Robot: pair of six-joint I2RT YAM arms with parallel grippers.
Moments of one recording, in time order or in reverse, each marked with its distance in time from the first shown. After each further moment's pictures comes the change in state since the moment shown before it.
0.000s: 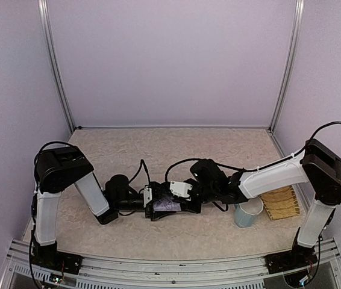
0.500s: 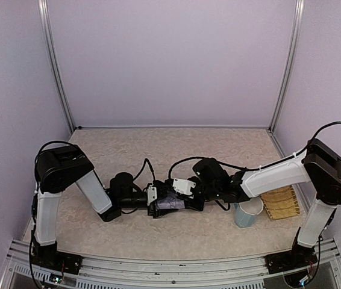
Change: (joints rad) left arm 0.000 0.008 0.077 -0.132 -0.050 0.082; right arm -0.027 -0.014 -0.014 -0.008 0.059 0.015
